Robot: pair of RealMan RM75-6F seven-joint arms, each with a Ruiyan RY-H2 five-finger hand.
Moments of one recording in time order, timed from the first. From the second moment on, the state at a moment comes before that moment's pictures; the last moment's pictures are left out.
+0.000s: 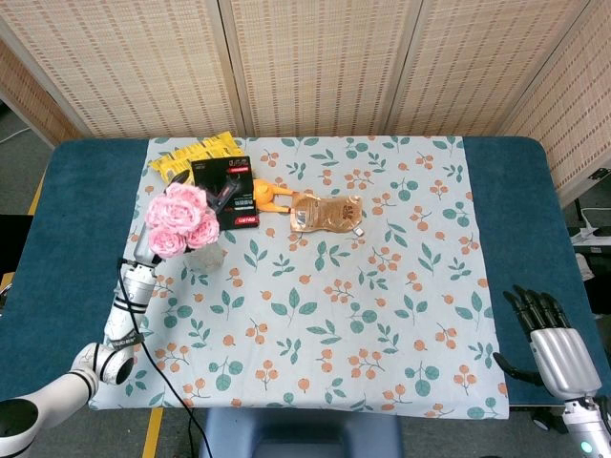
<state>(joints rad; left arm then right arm) -0.74 -1.74 -0.23 -0.77 1.45 1.29 -0.99 0.04 -1.04 -0.03 -1.72 -1.58 1.44 -0.06</state>
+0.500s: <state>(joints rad) -0.67 -1.63 -0.15 -0.92 1.48 1.27 -0.87 0.04 -1.03 -0.04 -1.72 -1.60 1.45 -0.06</state>
